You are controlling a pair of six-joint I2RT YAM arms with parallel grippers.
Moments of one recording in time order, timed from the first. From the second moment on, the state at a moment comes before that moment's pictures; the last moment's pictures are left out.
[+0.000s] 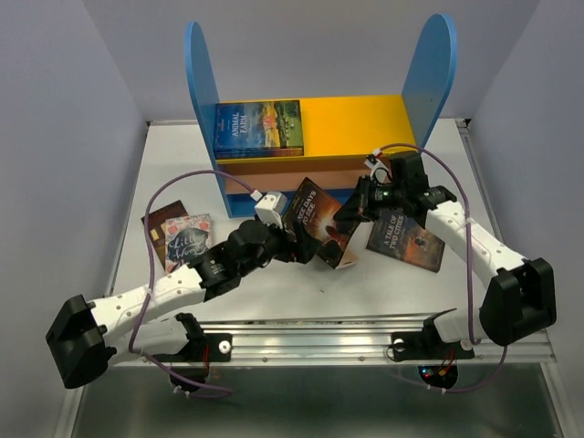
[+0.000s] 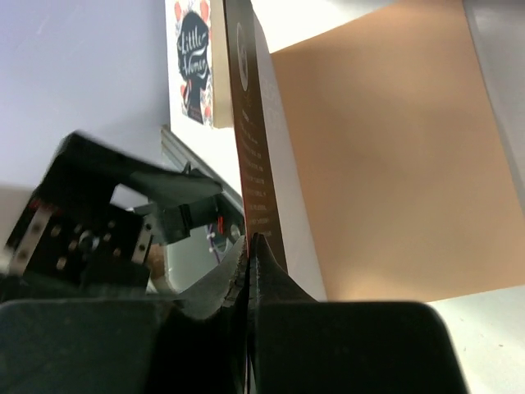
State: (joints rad) left arm -0.99 1.00 0.63 0.06 -0.14 -0.61; right arm 0.34 1.38 1.05 -0.39 -0.75 0.71
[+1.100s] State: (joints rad) left arm -0.75 1.36 0.45 0.48 0.12 -1.26; right arm 0.34 1.31 0.91 -0.28 -0.66 0.85
